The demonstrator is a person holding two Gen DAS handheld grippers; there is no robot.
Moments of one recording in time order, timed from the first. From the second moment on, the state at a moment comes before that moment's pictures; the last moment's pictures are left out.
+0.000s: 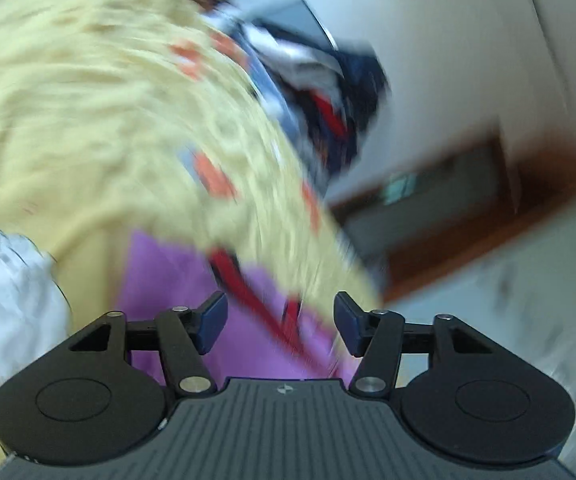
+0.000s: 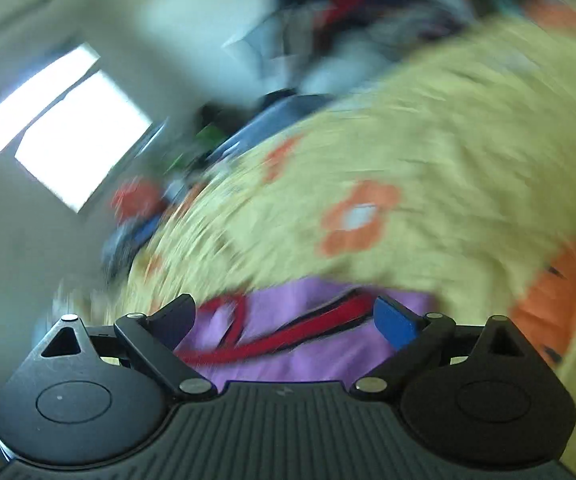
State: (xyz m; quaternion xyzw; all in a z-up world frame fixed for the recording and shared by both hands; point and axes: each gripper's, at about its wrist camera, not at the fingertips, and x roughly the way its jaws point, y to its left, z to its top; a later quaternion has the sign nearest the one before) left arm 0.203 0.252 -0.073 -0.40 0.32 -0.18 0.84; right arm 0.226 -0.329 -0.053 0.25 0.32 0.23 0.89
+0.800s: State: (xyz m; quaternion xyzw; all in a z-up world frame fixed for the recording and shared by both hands) left arm 0.076 0.122 -0.080 0.04 0.36 -0.13 0.92; right arm 0.119 -0.219 -0.083 -0.05 0.38 0.16 0.91
